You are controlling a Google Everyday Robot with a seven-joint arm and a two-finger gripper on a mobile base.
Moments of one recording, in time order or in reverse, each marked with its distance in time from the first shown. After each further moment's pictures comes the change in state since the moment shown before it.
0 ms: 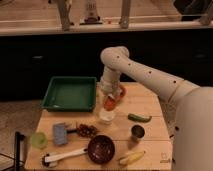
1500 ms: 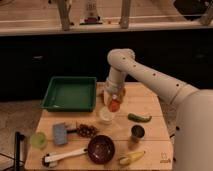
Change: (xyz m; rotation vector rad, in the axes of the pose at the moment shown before) arm -0.007 0.031 0.009 0.034 -0.028 0.043
